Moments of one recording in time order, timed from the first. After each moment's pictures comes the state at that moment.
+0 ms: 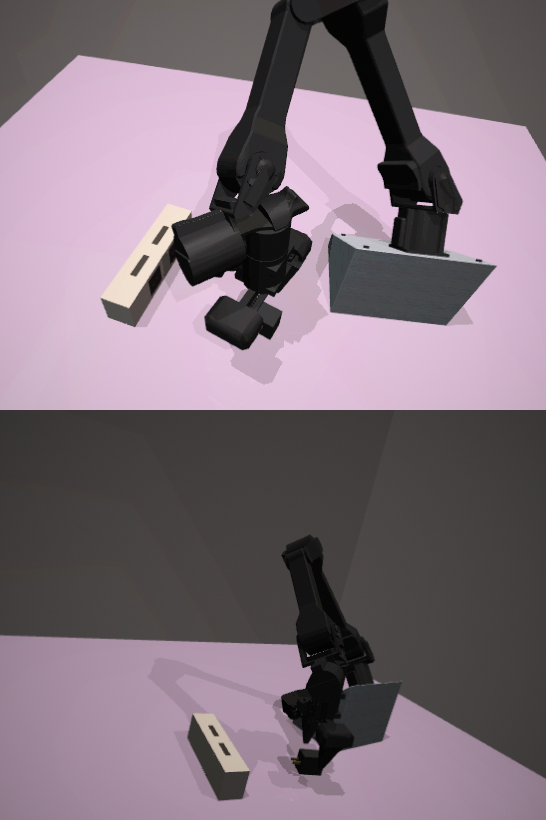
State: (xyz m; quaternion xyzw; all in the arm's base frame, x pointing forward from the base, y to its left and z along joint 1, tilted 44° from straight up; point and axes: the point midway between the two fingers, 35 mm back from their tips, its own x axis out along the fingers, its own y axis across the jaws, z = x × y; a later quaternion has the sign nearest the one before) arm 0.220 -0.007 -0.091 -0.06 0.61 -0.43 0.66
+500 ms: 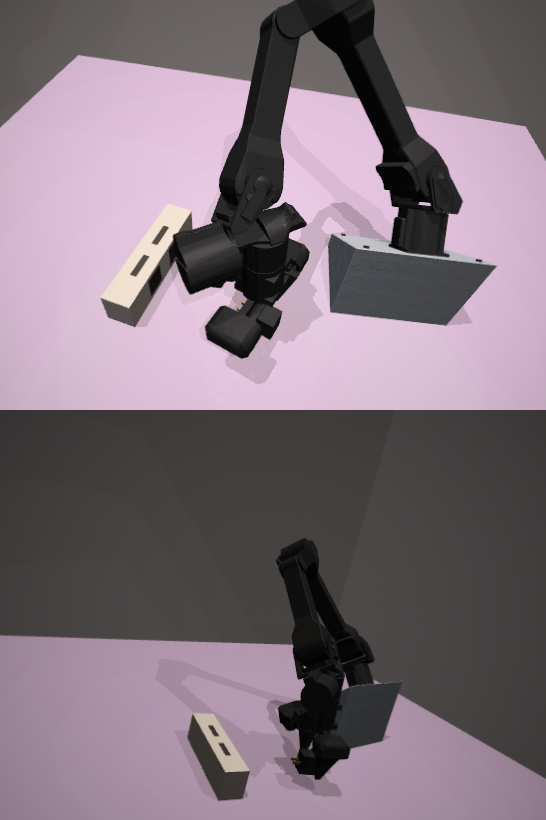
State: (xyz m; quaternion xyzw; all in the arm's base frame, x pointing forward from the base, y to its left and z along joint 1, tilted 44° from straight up) arm 0.218 -0.024 -0.108 -0.06 0.61 -0.43 0.66
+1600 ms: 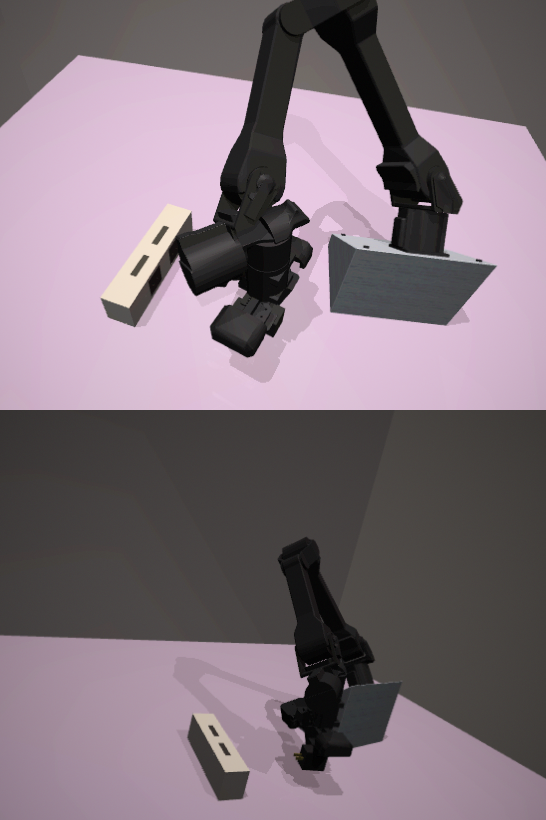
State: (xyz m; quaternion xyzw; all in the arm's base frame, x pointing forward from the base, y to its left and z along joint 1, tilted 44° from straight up) arm 0.213 -0.020 -0.104 -0.07 0.62 -0.43 0.65
